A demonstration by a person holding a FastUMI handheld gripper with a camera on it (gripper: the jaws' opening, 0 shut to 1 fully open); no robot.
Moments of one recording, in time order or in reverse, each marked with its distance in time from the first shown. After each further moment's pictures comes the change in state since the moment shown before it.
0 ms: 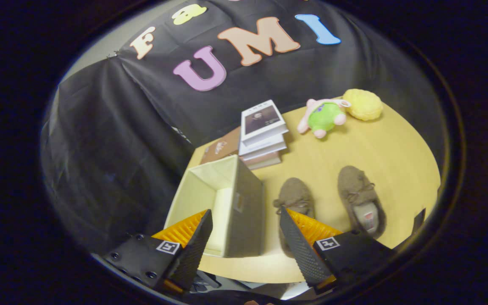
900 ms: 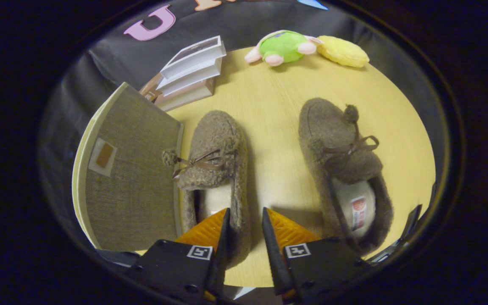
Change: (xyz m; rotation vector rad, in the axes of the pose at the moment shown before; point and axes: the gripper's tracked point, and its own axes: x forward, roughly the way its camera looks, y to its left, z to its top) arm 0.091 -0.115 -0.098 -0.011 0.375 -0.239
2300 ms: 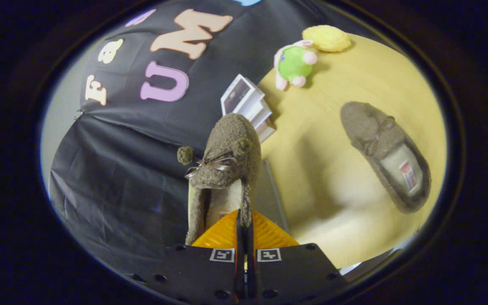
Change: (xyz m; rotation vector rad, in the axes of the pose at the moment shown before) arm -0.122 0.104 0.054 0.371 -0.157 0.558
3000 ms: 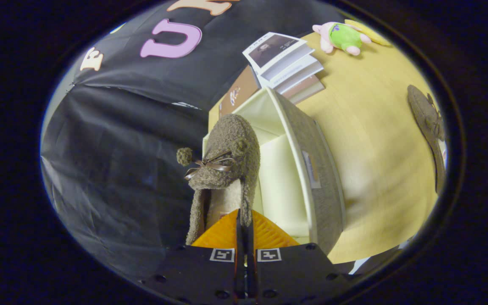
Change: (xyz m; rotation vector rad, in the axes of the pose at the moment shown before) arm 0.104 0.070 -0.084 -0.070 0.246 -0.113
